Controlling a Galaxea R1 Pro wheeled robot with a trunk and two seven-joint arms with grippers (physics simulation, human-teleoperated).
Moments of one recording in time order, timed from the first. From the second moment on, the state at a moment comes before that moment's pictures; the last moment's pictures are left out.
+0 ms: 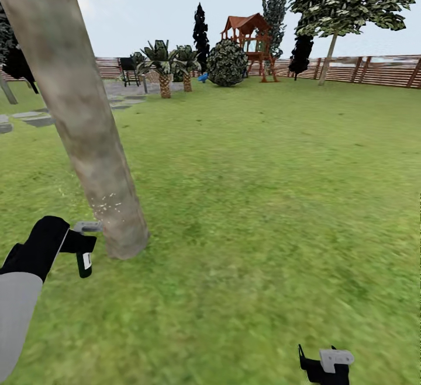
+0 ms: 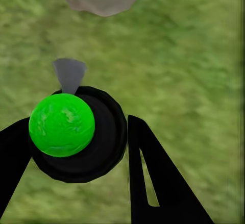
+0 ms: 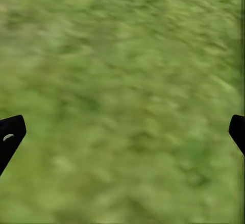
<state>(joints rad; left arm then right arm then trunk) -0.90 0.33 0.14 -0.79 -0.40 0.99 -0.52 -0.40 -0.11 -0.19 -0.08 0.22 -0.70 -0.14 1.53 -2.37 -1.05</state>
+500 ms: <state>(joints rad) -0.84 0.33 0.14 -0.79 -0.40 0.98 -0.52 -0.40 -0.11 -0.19 -0.08 0.22 -0.70 -0.14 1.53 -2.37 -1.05</state>
